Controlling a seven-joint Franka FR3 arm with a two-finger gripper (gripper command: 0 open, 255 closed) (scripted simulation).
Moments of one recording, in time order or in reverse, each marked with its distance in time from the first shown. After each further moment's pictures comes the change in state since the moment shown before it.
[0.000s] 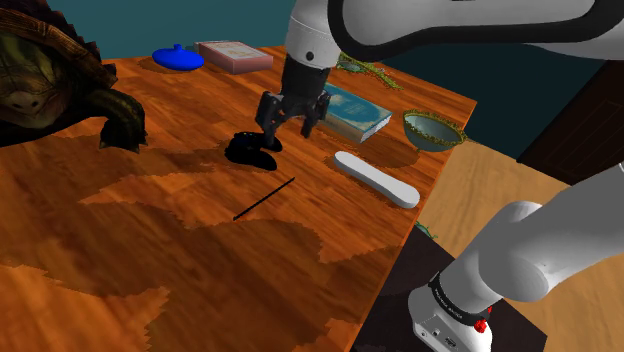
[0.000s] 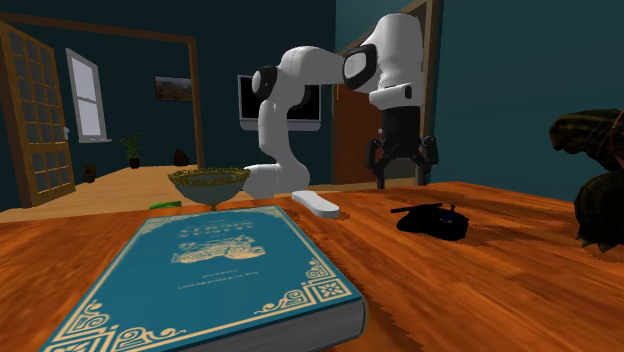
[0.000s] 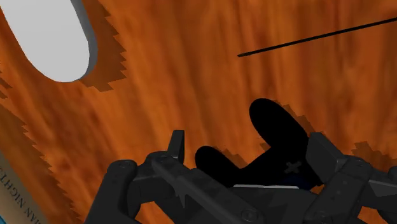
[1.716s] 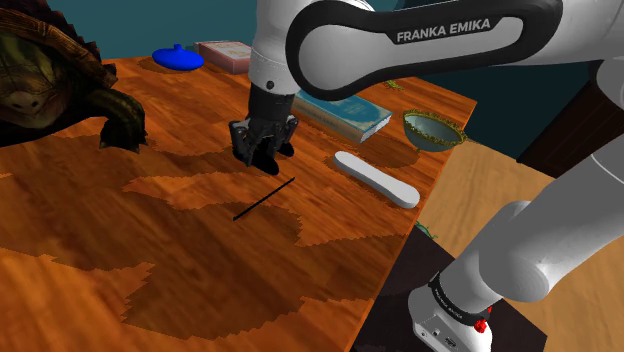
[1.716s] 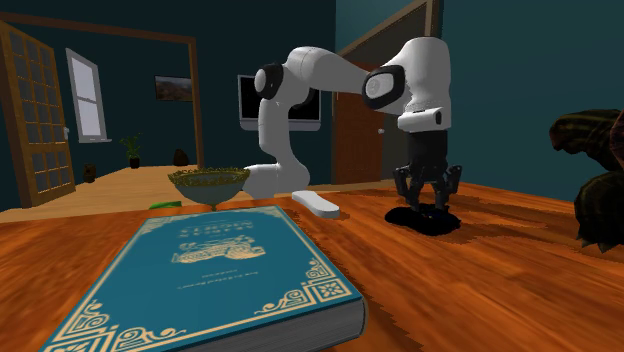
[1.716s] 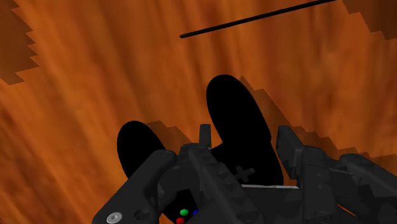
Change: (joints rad) arm 0.011 0.161 0.077 0.036 -0.082 0.123 0.122
